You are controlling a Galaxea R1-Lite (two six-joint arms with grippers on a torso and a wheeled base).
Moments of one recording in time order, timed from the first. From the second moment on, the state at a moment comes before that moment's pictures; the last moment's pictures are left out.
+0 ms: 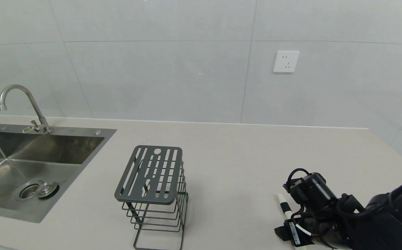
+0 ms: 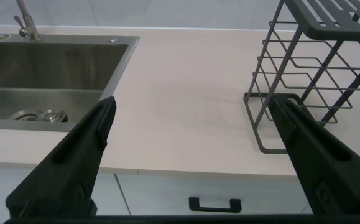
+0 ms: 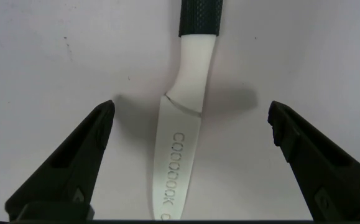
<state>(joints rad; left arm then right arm) 0.00 0.00 0.00 0.00 -0.05 0.00 0.58 1.93 -0.49 -0.28 -0.25 0.39</state>
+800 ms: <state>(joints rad) 0.00 0.00 0.00 0.00 -0.05 0.00 0.60 1.96 -0.40 -0.39 -0.25 0.39</state>
